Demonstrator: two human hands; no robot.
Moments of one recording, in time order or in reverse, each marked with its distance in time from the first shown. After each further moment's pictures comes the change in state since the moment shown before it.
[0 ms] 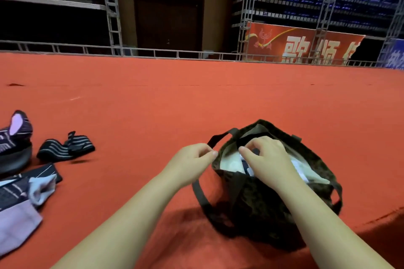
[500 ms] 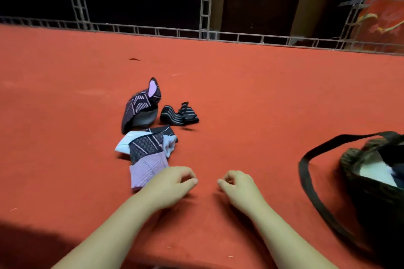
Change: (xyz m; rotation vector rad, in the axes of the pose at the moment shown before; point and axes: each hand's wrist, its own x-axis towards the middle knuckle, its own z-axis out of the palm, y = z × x) left_hand -0.184 -0.200 -0.129 0.227 0.085 -0.371; right_hand -0.051 -0.173 0.255 0.198 -0.563 -0.158
